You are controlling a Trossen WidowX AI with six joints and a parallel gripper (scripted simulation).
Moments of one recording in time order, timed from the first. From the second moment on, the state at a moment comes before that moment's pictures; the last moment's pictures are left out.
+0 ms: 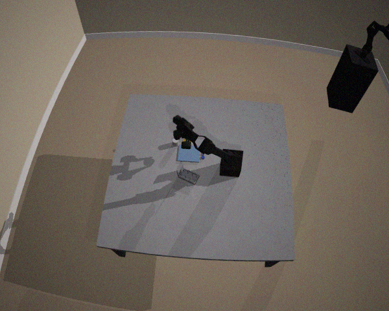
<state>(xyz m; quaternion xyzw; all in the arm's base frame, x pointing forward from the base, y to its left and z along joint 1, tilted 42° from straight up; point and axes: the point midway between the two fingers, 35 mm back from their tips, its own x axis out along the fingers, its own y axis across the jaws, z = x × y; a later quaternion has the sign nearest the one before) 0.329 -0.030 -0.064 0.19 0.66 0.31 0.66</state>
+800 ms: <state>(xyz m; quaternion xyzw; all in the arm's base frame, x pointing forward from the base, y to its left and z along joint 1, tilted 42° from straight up) 0.328 -0.044 0.019 0.27 0.70 0.21 0.63</state>
